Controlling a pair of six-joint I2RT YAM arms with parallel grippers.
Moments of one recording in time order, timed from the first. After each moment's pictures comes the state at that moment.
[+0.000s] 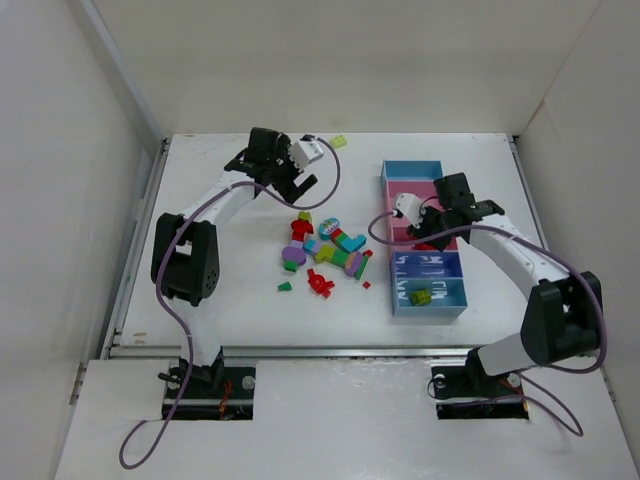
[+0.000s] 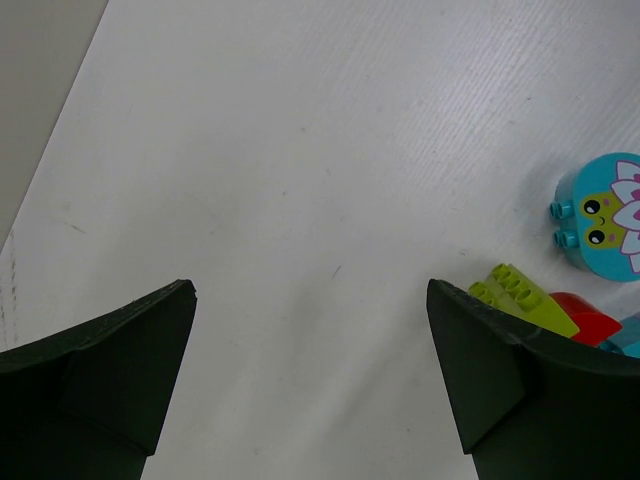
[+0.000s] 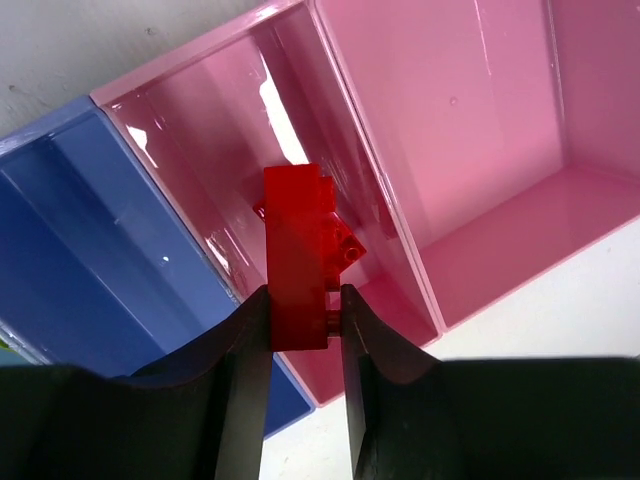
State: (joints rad) left arm -0.31 1.91 1.53 -0.34 0.33 0.68; right arm 0.25 1.45 1.06 -0.66 -0.16 -0.90
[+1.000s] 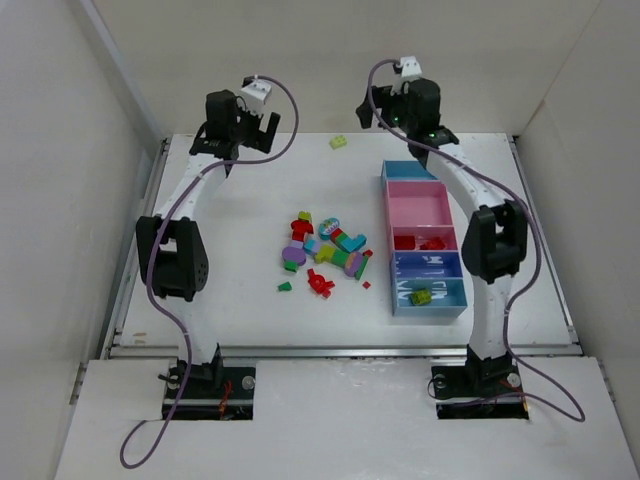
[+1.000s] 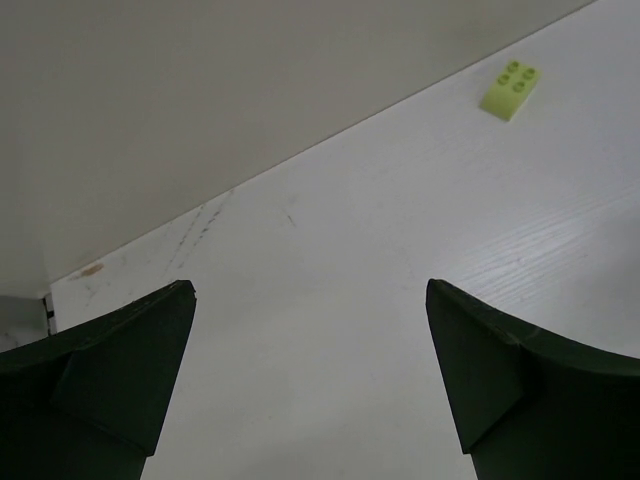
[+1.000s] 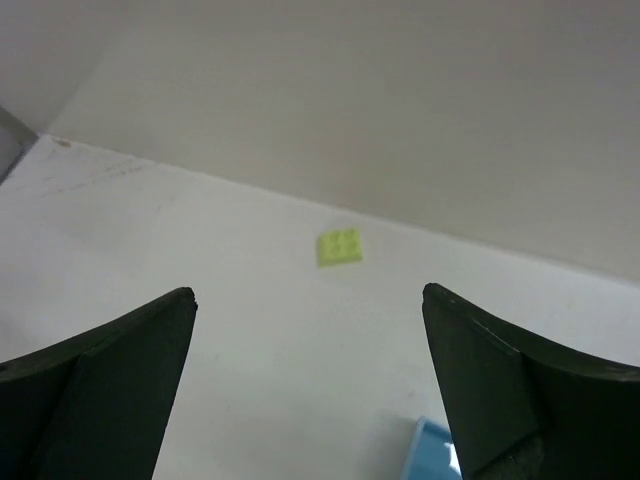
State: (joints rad) left arm -0.16 1.92 1.73 -0.17 0.17 0.27; right arm 0.28 2.08 1.99 0.00 -0.16 0.09
